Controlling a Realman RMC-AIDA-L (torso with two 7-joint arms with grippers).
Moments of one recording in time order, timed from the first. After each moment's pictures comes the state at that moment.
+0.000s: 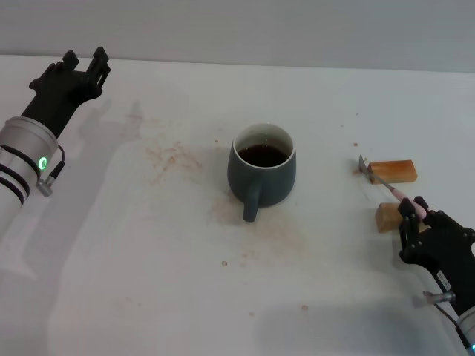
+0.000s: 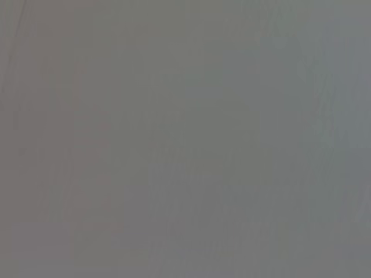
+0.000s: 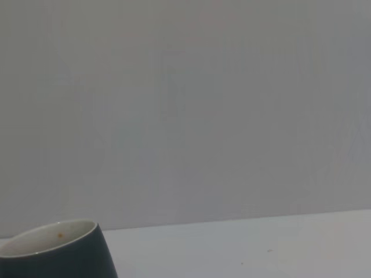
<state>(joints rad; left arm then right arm) -0.58 -2.06 -1.38 -0.21 2.88 0.88 -0.54 0.31 2.08 -0.27 0.42 -1.33 -1.35 0.06</state>
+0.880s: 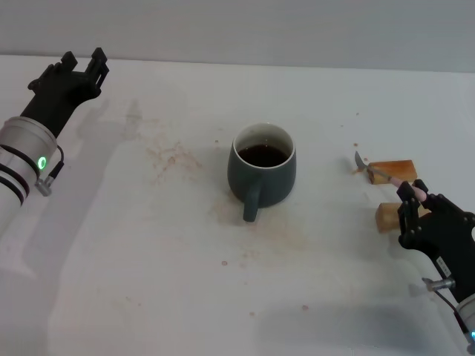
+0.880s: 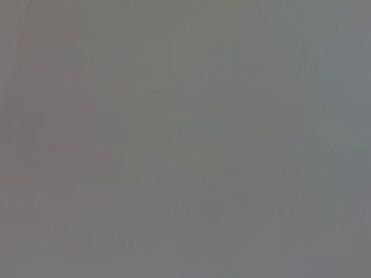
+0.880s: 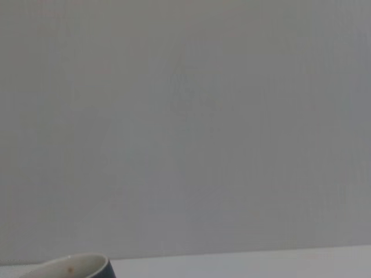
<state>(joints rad) -0.58 -2.06 -1.39 -0.21 2.88 0.87 -0.54 0.33 2.08 -0.27 0.41 -1.34 -1.40 0.06</state>
